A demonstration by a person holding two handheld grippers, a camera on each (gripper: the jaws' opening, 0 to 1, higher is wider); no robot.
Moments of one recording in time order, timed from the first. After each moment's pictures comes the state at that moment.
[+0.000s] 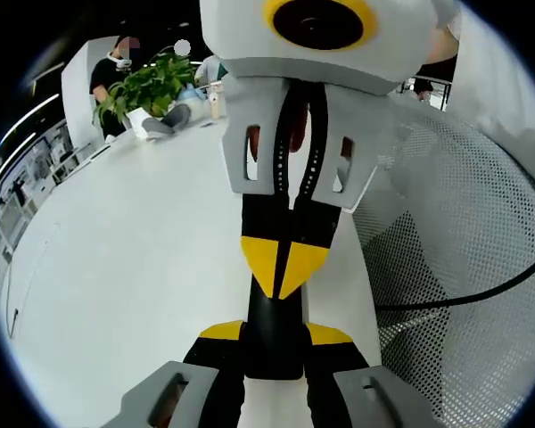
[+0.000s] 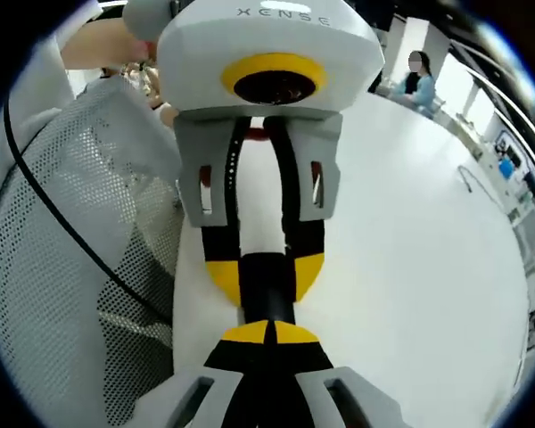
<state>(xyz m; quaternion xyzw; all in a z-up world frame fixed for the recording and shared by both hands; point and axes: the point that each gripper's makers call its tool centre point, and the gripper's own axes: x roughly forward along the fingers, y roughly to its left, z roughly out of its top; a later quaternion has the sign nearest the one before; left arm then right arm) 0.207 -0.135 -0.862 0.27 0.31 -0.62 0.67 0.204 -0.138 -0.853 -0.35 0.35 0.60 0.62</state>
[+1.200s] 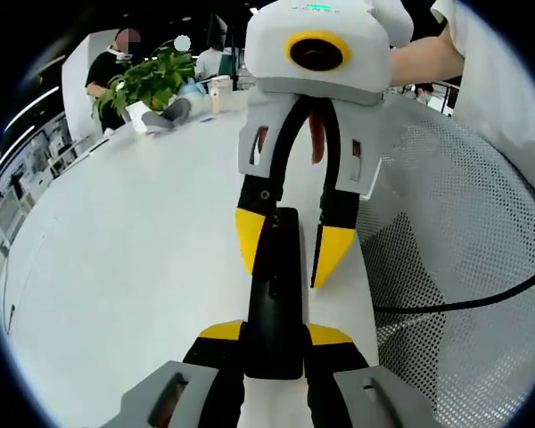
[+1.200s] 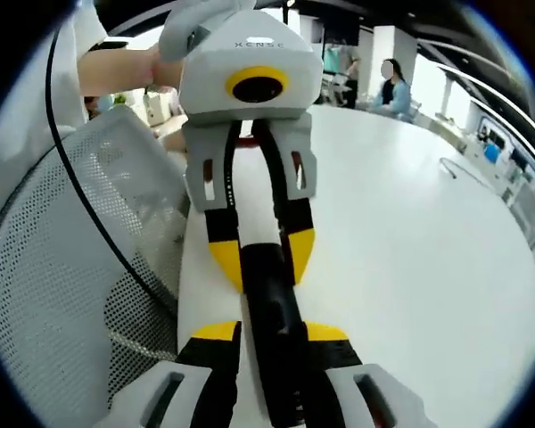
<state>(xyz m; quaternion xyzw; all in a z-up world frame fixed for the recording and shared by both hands) 0.208 -0.137 -0.861 0.26 0.32 -0.62 0.67 0.202 -0.154 -0.854 -0.29 0.33 0.61 0.66</state>
